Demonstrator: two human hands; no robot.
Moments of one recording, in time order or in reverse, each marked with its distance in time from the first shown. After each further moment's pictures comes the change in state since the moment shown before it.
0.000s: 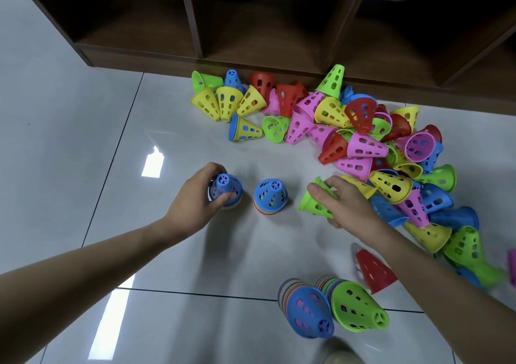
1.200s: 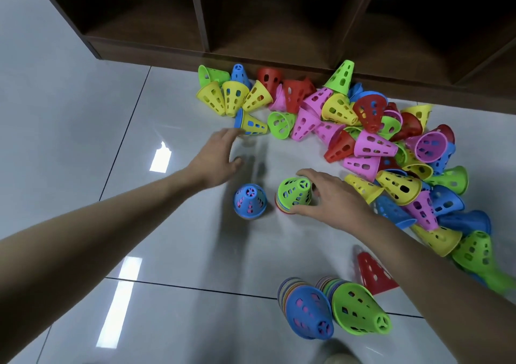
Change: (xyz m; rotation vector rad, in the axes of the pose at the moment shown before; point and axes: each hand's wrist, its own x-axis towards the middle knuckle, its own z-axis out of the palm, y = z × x) left_hand 0.074 0.015 -0.002 0.265 -0.137 -0.039; right_hand 0.041 0.020 0.012 -0.788 -0.048 -0.350
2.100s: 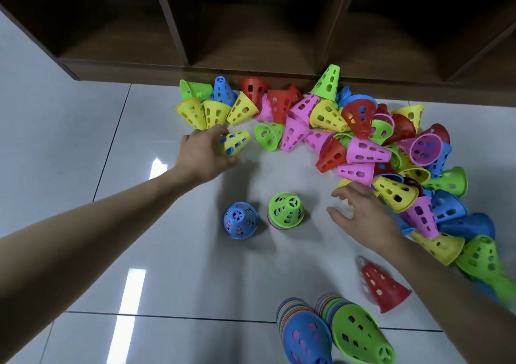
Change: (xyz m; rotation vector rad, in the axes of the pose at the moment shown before) left_hand 0.054 0.005 -0.009 0.206 0.138 -0.098; right_hand -0.008 0.092 0.021 0.039 0.398 -0.009
